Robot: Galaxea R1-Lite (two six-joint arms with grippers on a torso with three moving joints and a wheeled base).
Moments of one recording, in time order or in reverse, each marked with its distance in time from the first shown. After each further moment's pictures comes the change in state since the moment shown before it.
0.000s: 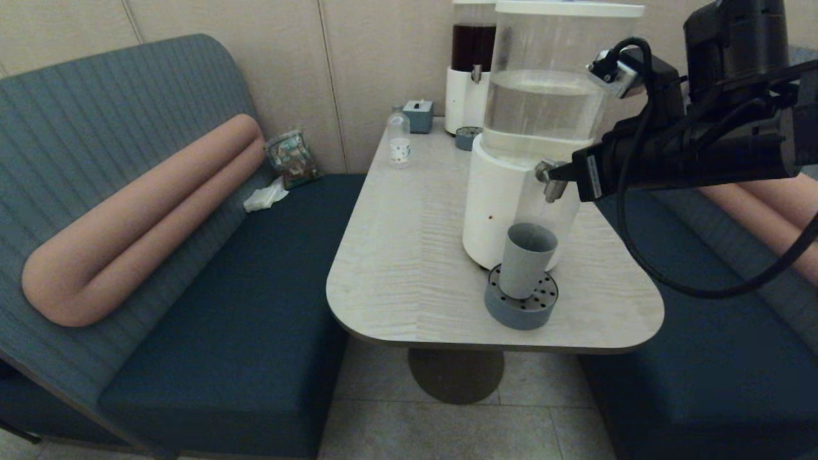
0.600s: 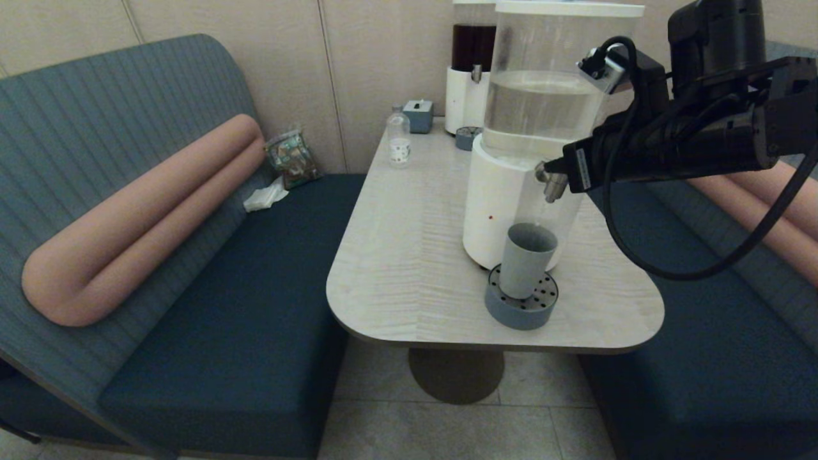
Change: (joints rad) left arm 0.000 0.000 0.000 0.000 0.000 -0.001; right arm -0.008 0.057 -0.075 0.007 -0.025 -0.001
